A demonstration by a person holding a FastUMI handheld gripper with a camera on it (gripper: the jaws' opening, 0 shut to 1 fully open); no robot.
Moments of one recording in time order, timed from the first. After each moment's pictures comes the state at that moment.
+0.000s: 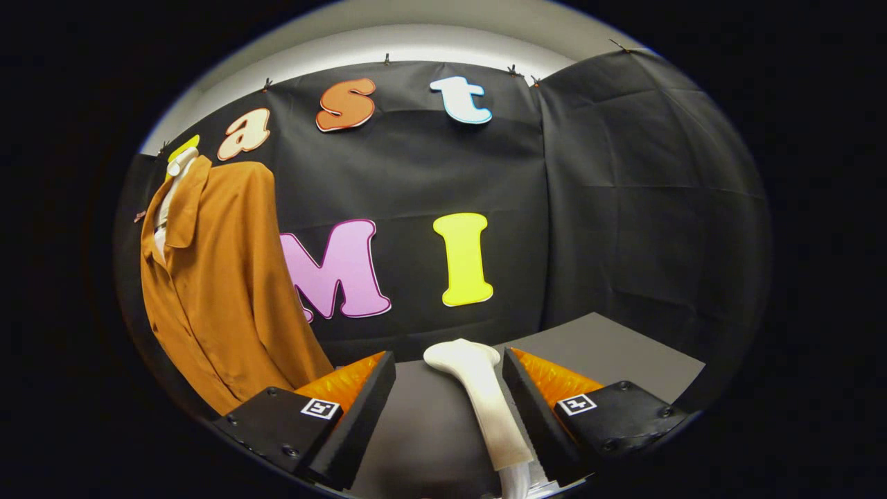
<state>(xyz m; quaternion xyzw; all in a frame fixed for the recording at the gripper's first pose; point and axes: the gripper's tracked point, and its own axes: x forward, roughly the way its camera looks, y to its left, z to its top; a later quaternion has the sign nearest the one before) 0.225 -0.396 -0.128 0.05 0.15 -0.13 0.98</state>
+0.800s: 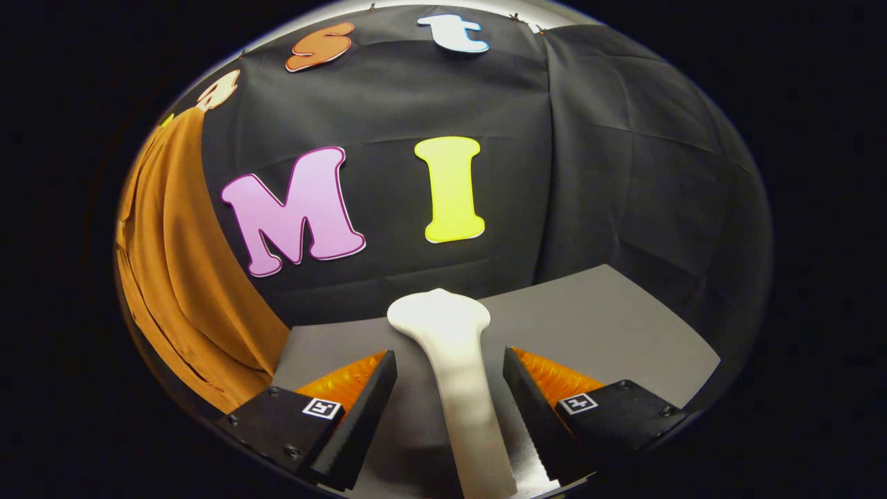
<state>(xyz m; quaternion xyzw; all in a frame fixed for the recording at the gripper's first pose) 0.249 -0.425 -0.216 0.04 0.31 -0.14 0.94</state>
